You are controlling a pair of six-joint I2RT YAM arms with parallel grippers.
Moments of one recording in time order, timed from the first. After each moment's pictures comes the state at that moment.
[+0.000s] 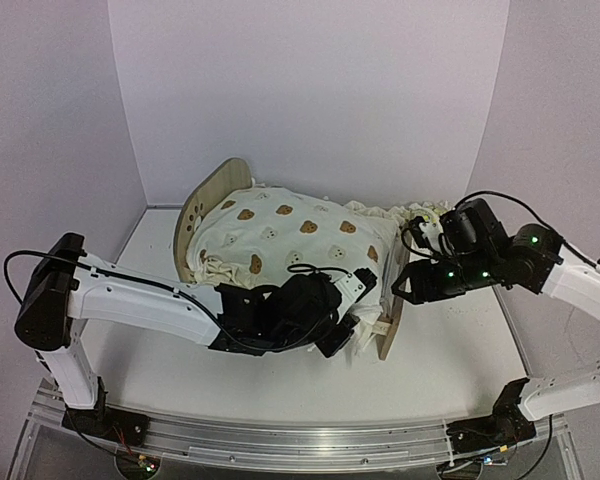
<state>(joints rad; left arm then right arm) -1.35 1.81 1.29 -0.04 -0.36 -0.12 0.79 1.12 1.07 -0.82 0.03 0.48</state>
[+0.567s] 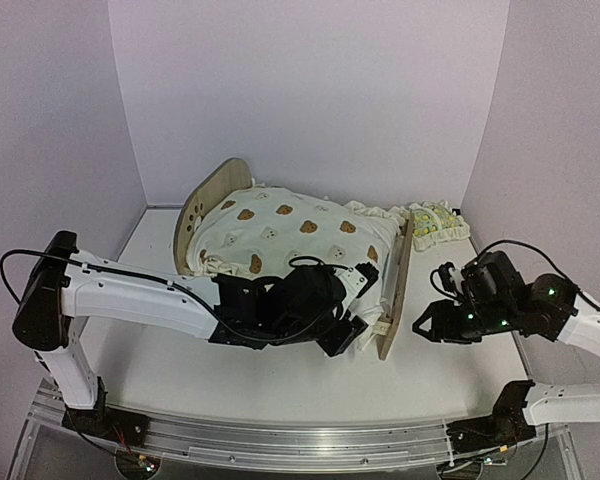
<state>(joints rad) -1.36 1.80 1.36 -0.18 -0.29 -0.23 0.79 0.84 0.72 -0.80 0.04 0.77</state>
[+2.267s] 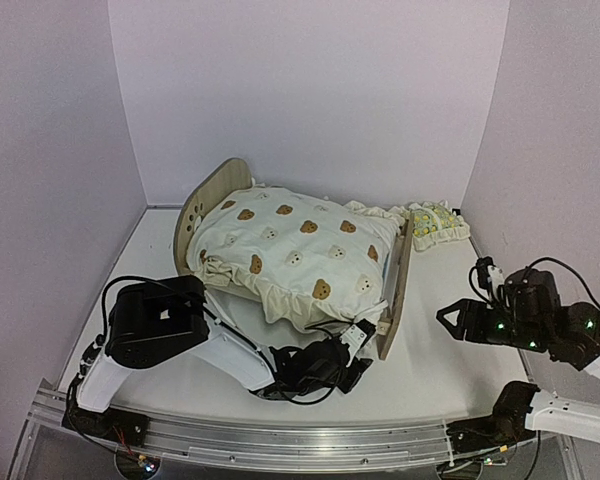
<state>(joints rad) -1.35 2.28 1.22 0.58 -0.34 -0.27 0.80 0.52 0.65 -0.80 0.20 0.73</state>
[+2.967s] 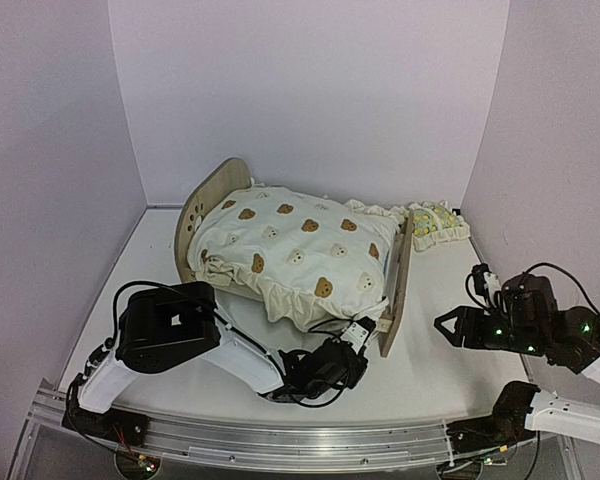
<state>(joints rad) -1.36 2.34 1.30 0.57 -0.50 -0.27 0.80 0.51 0.61 -0.80 0.17 0.72</state>
